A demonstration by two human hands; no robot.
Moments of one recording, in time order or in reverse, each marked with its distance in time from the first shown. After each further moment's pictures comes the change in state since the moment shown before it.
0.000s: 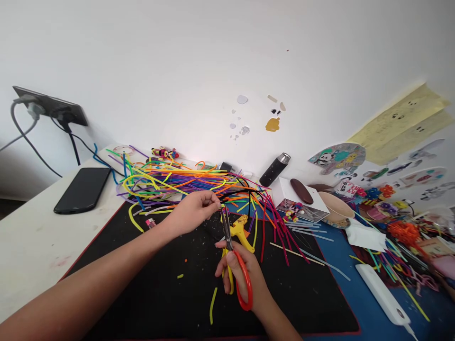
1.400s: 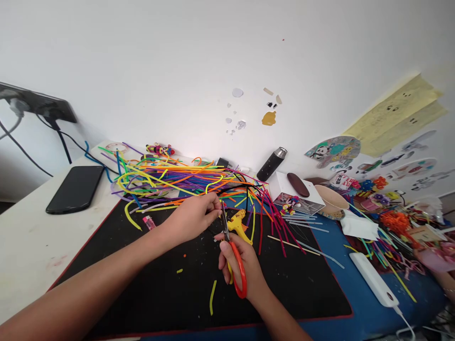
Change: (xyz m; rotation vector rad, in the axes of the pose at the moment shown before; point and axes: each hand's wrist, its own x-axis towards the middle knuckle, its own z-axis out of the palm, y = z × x) left_hand -0.014 0.007 0.009 0.380 -0.074 0.070; right_hand 0.002 -0.005 0.004 -0.076 0.050 0.019
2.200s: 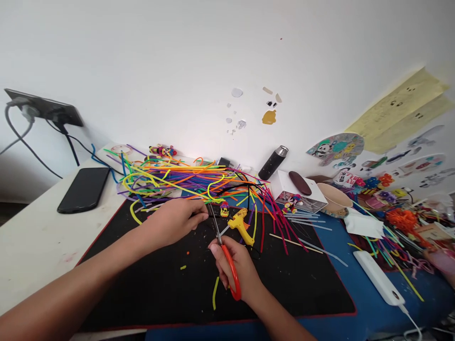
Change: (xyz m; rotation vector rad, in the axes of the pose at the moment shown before) left_hand -0.027 -0.002 -0.031 0.244 -0.118 -0.061; right_hand -0.004 -0.006 0.017 -0.053 -0.092 0.069
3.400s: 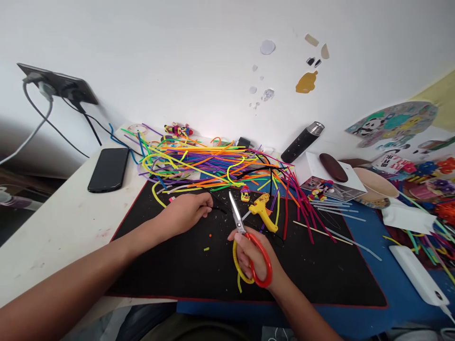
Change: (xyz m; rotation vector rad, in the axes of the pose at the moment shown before) left_hand -0.013 -0.061 0.028 -0.051 -0.065 -0.058; right_hand 0.001 0.014 0.002 0.247 -0.075 0.092
